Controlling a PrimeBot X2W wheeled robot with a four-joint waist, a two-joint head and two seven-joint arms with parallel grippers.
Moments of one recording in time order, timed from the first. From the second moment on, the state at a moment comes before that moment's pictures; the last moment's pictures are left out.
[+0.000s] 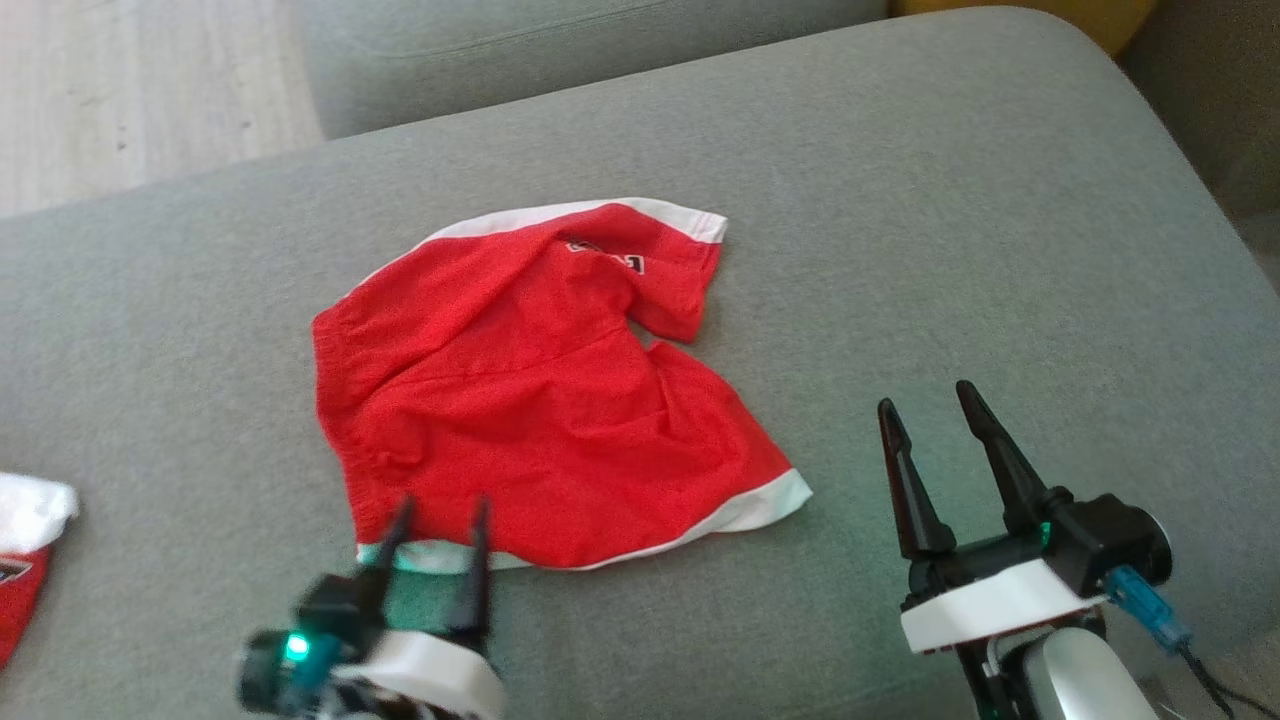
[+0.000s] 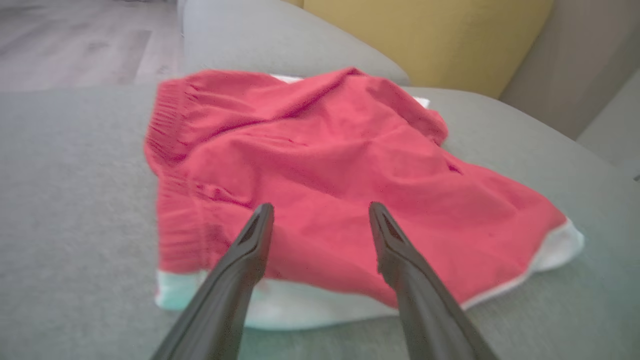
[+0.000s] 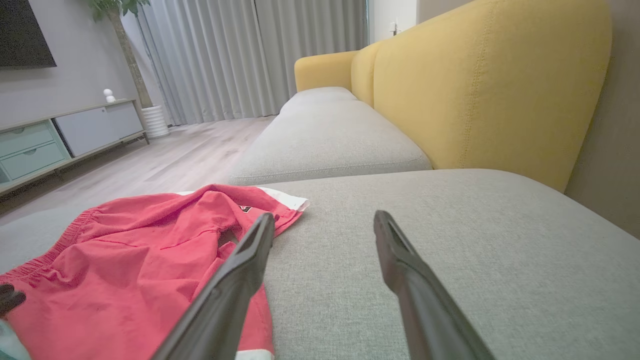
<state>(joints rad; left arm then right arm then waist) -0.06 0.23 -0.55 0.24 -0.49 0.17 -0.16 -0.03 -0.05 0.18 0.18 0.12 0.12 -0.25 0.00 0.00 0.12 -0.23</state>
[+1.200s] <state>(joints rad) 0.05 0.27 -0.40 0.27 -0.66 0.20 -0.17 -0.02 -0.05 0.16 0.18 0.13 0.12 -0.25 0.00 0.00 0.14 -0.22</state>
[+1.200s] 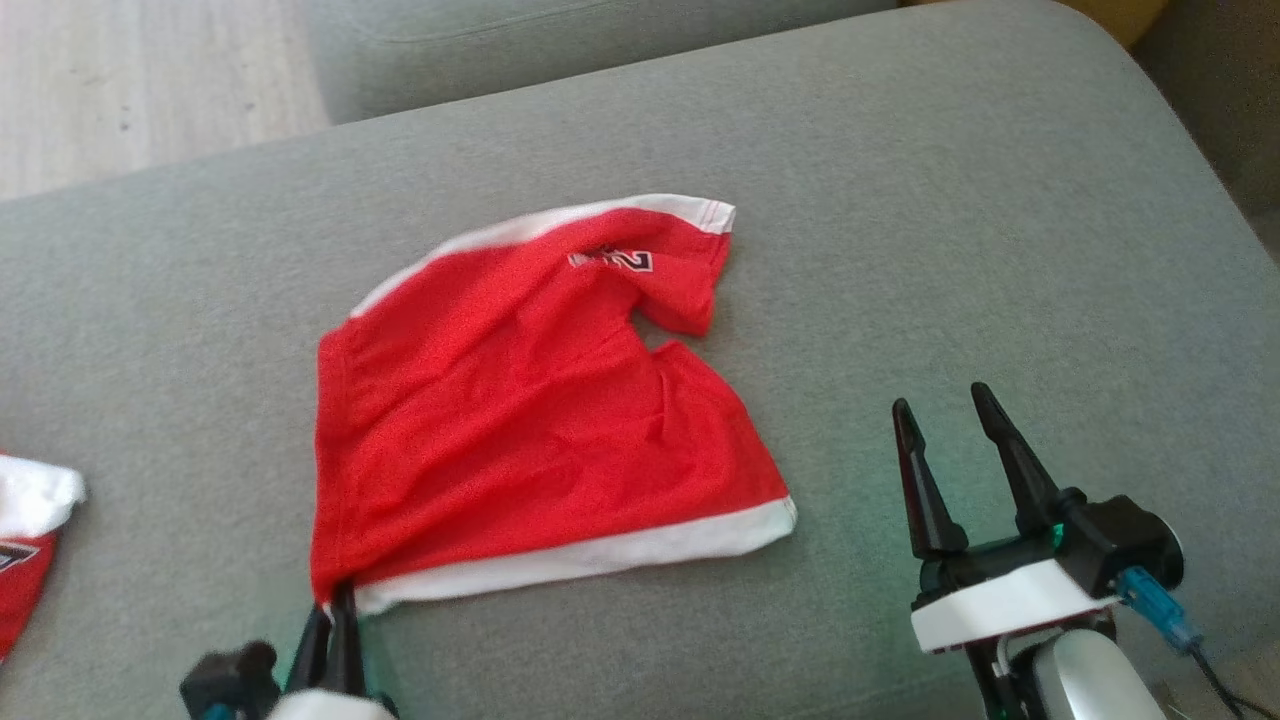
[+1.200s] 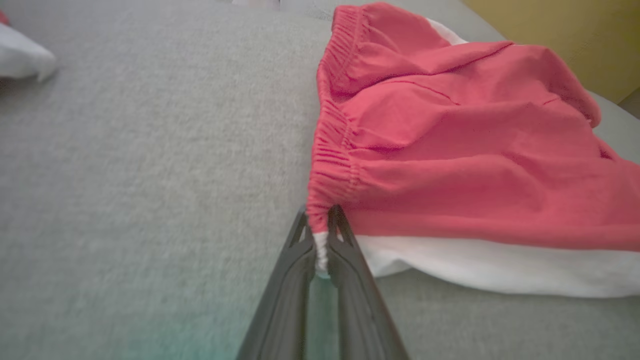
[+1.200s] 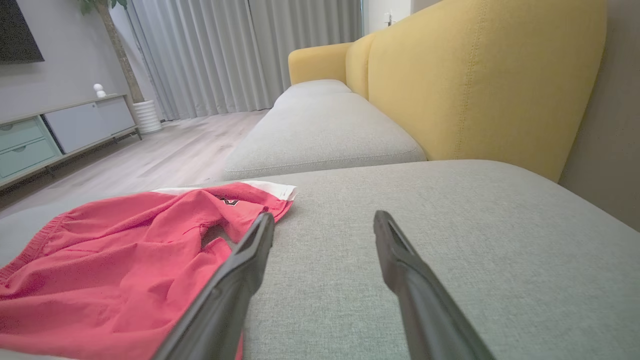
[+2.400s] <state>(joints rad) 0.25 0.12 -0.13 0.04 -0.33 0.01 -0.25 0.08 -0.07 0.04 0.16 0.03 0.12 -0.25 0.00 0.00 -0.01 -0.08</state>
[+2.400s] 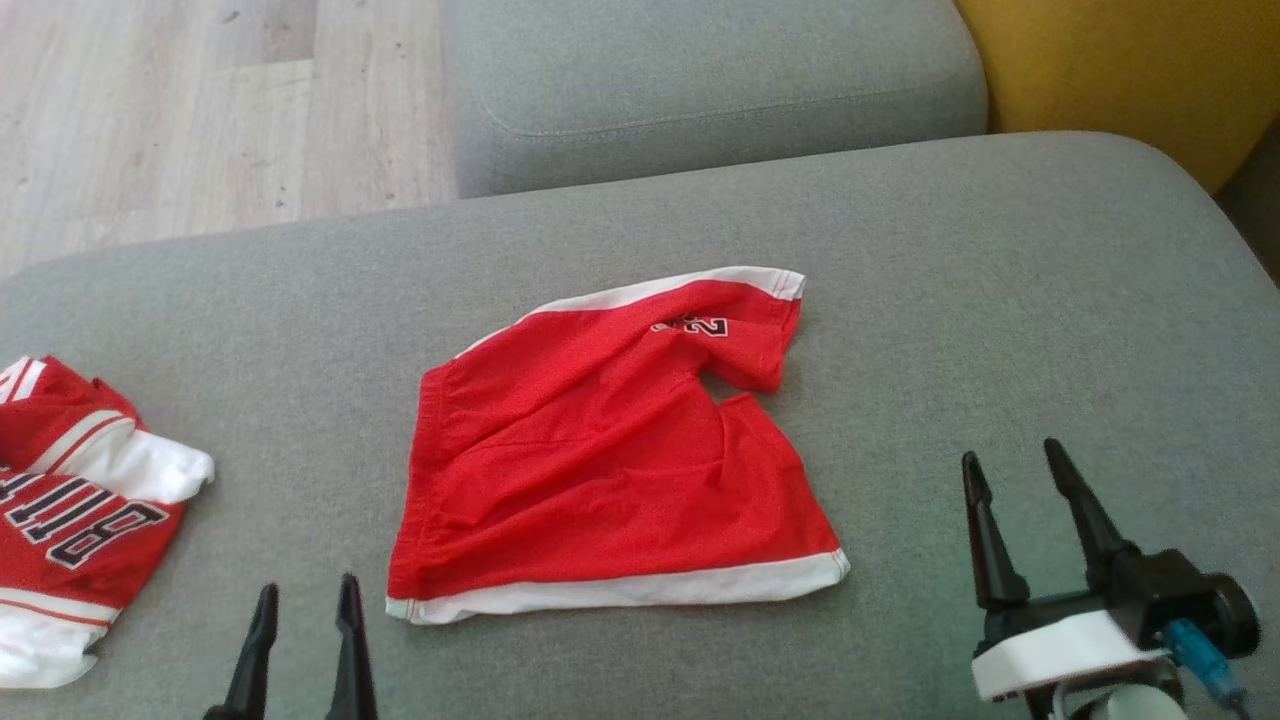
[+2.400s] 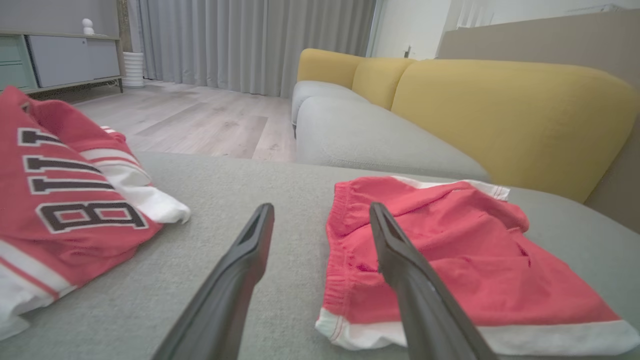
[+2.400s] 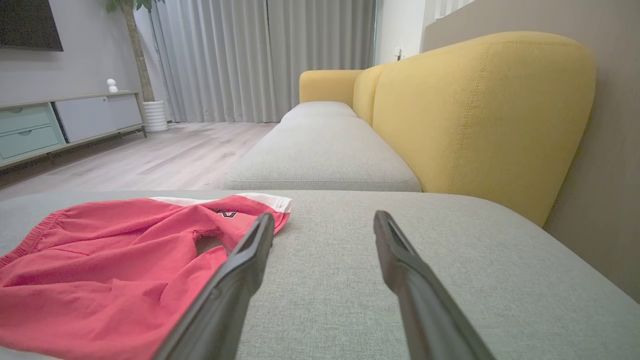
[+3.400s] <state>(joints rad) 0.27 0.06 0.00 0.16 -0.19 -0.12 -0.25 0.09 -0.05 0.09 0.23 0.03 0.12 -0.25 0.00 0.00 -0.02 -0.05</state>
